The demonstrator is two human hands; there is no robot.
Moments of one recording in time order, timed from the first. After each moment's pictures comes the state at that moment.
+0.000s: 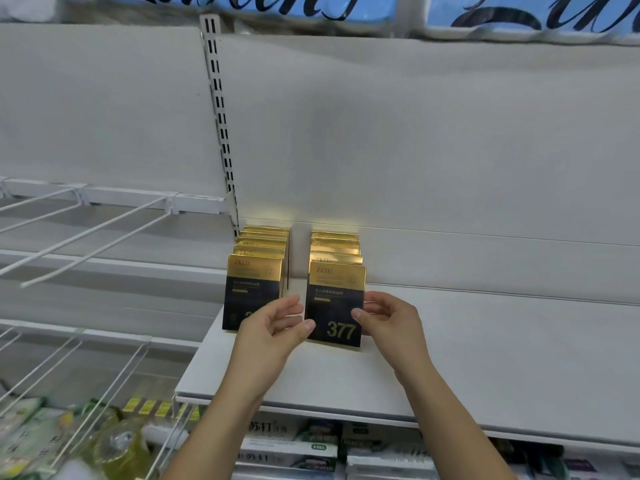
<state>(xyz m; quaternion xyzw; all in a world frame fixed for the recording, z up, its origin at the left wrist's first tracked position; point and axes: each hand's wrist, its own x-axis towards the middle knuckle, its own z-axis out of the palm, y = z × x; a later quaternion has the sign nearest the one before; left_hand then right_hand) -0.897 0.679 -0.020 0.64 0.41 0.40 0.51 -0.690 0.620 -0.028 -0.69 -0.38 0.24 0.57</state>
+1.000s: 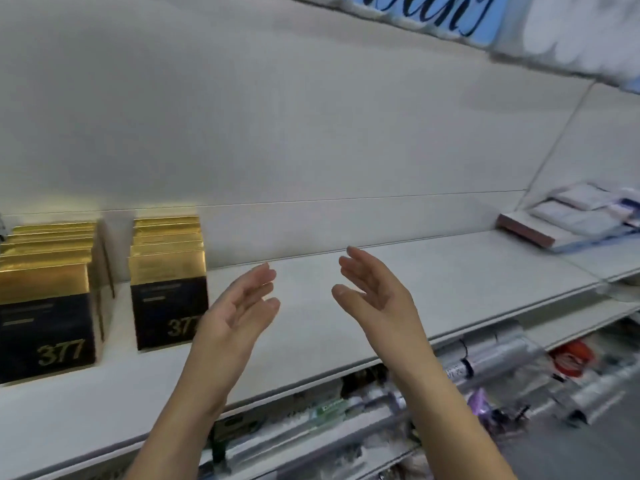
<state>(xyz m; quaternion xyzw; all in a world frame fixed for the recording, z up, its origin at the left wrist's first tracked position) -0.785 0.612 -0.004 0.66 0.16 0.34 0.65 -0.650 0.457 0.031 -0.68 -0.34 0.11 0.64</state>
